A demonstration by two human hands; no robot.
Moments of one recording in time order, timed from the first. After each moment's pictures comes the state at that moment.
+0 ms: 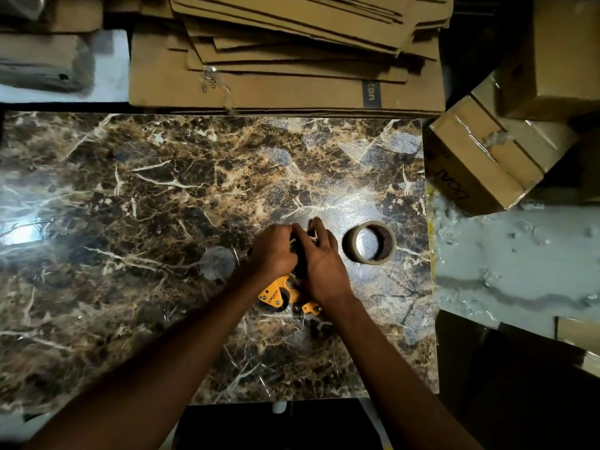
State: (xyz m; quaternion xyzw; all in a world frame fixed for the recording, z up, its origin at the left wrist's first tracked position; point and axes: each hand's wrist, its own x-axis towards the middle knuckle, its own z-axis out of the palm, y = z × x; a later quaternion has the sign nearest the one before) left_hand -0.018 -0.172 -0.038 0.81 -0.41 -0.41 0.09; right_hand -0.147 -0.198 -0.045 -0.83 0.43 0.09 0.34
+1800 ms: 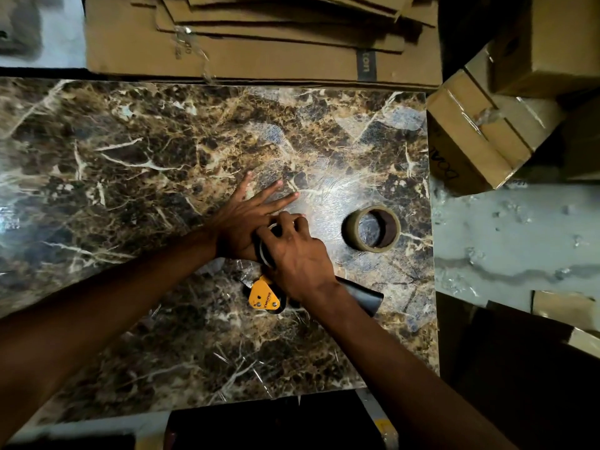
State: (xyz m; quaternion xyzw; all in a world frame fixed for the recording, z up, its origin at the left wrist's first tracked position) left_hand 0.074 -0.160 -0.135 0.54 -0.83 -0.16 0.02; right_hand -0.104 -0.185 -0.025 -0.91 0.34 0.16 0.19
